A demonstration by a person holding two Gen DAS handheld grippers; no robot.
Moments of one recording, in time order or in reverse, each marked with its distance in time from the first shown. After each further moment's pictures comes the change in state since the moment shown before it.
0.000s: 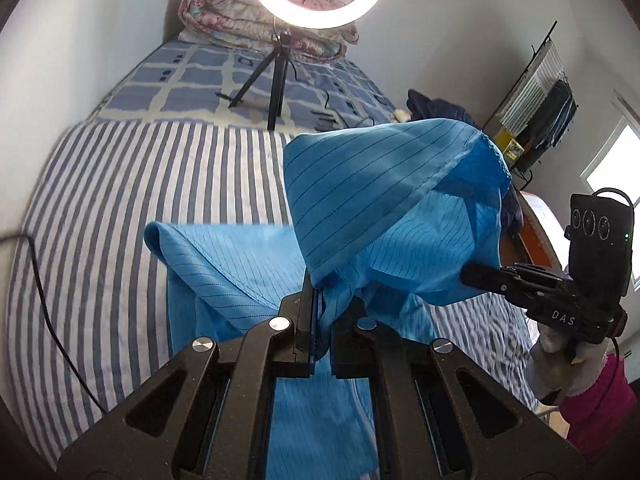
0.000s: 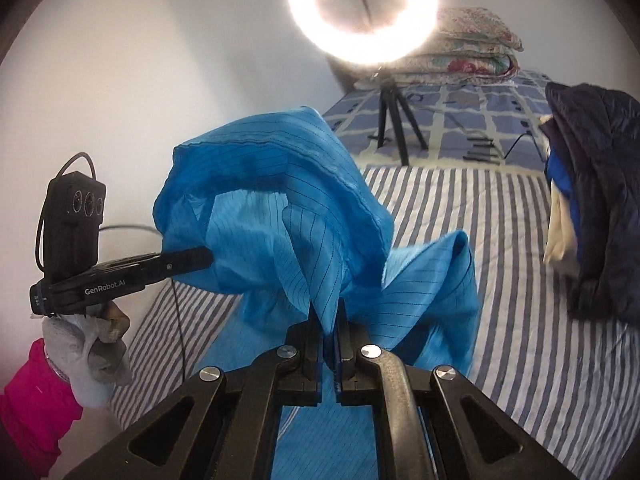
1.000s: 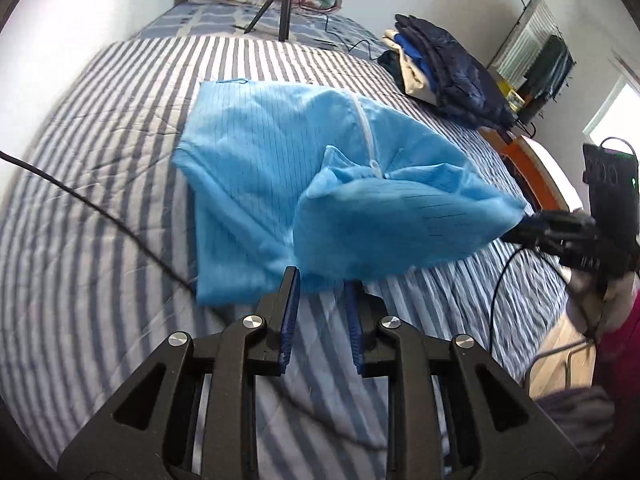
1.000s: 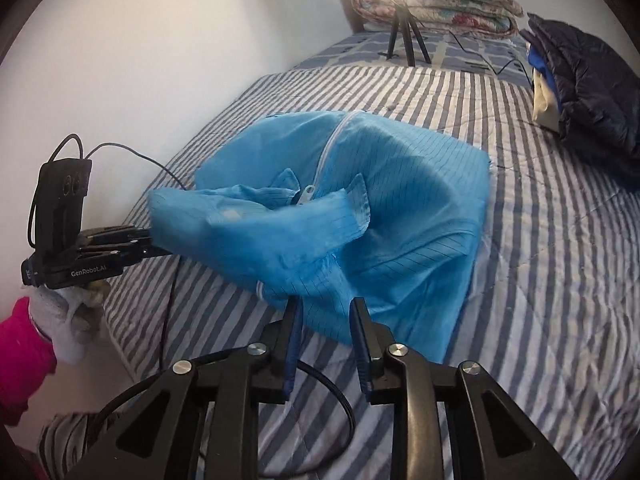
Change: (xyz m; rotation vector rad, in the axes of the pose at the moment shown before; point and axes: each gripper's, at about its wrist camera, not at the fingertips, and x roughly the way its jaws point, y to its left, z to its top) left arm -0.063 0.002 -0.189 0.066 0.089 0.044; right arm -0.046 0.047 -0.166 -0.080 0.140 -0.069
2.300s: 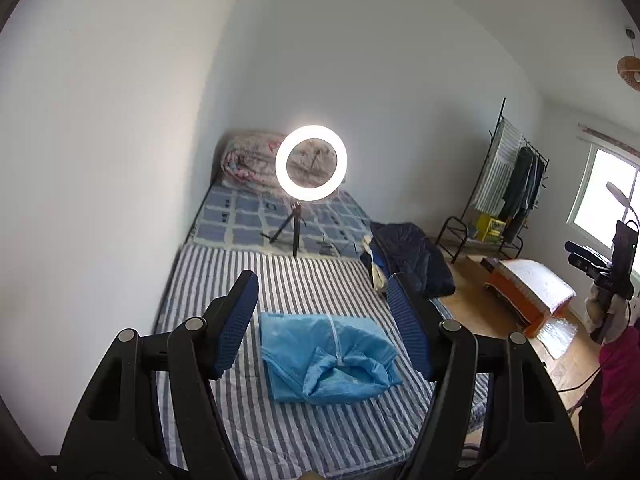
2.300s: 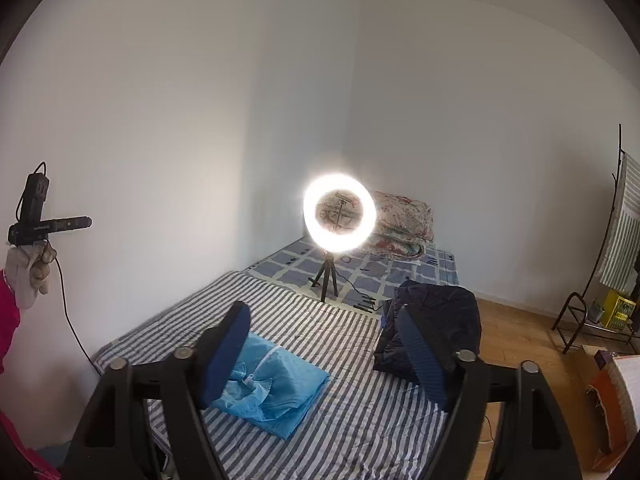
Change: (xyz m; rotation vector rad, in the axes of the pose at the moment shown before) left arm -0.373 -0.021 0.054 0.004 -0.545 0.032; right arm -0.381 0.069 0.038 -0.215 -0.584 -0.318
